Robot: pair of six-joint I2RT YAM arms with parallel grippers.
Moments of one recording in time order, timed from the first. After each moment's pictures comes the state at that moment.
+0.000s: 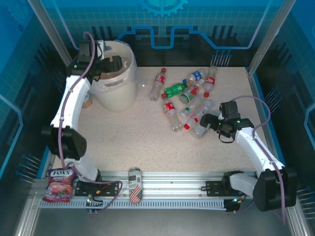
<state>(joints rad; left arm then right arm) -0.04 1.65 1.75 -0.71 0.03 -0.20 0.14 1.16 0.80 -0.67 -0.08 0.54</state>
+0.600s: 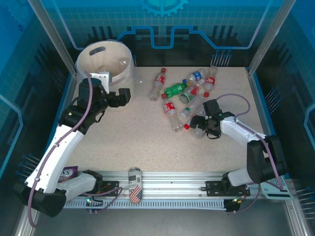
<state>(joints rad) -0.29 1.08 1.25 -0.66 -0.04 -0.30 0.27 1.45 0.82 -0.55 -0.01 0.60</state>
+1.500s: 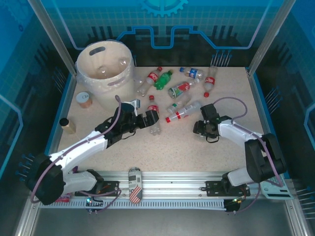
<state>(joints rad) -0.57 1.23 0.76 -0.08 0.15 -0.88 0.30 1.40 0.74 -0.51 0.05 0.57</state>
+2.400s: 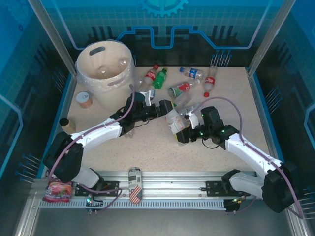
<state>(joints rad) -0.59 1.50 0.93 0.16 0.36 -0.95 0.46 1.12 0.68 -0.32 -0.61 0.14</state>
